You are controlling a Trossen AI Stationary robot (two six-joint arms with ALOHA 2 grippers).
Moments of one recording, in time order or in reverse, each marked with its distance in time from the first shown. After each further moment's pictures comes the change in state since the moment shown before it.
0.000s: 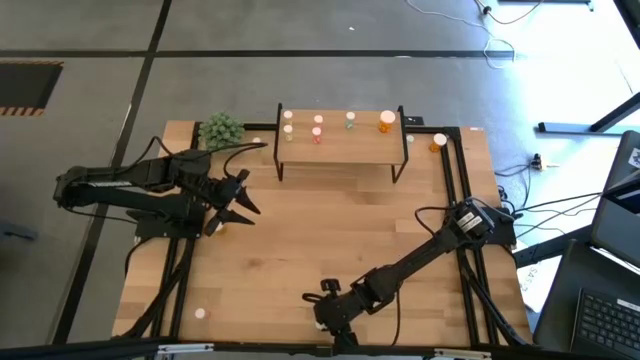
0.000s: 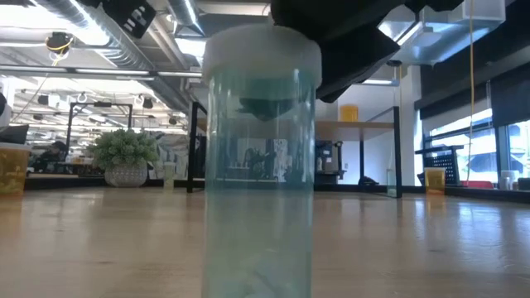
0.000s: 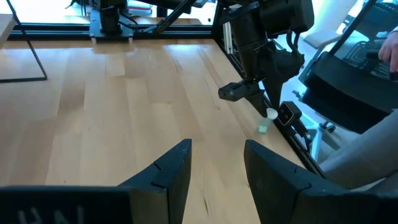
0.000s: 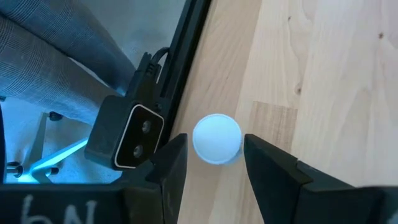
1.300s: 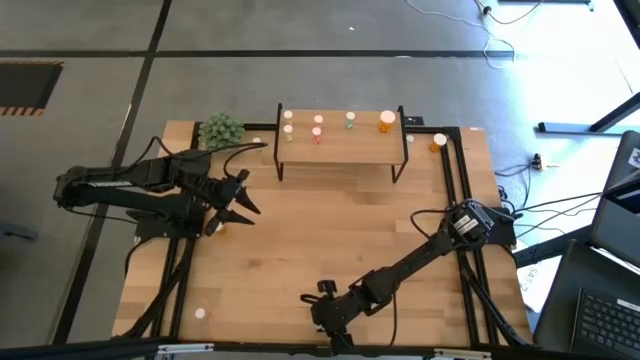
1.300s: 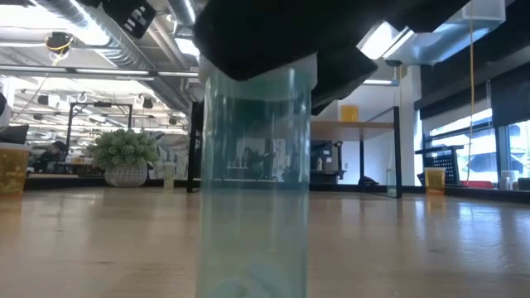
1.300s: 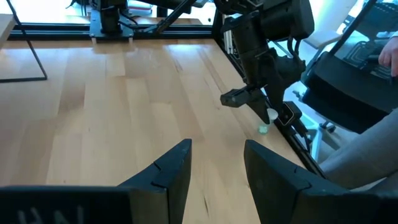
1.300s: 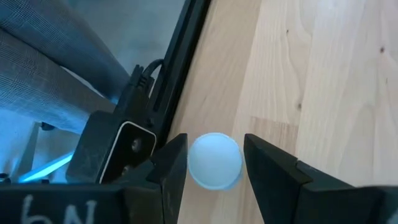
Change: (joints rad) left arm 0.000 0.000 0.000 0.000 0.000 0.000; right arm 0.000 0.036 0.000 0.075 0.034 -0.010
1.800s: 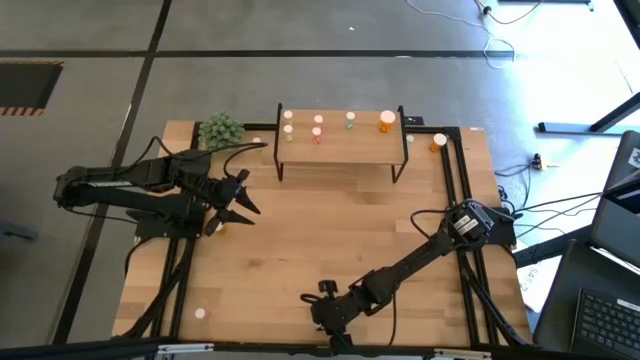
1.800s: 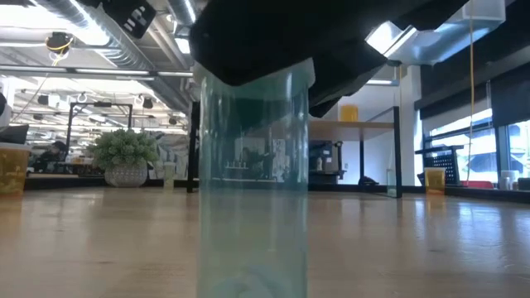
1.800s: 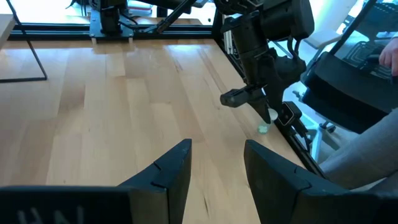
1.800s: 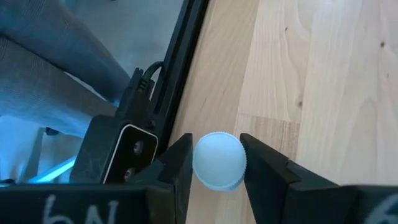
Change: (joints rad) left arm 0.000 0.000 0.000 0.000 0.000 0.000; right arm 0.000 0.000 0.000 0.002 0.000 0.036
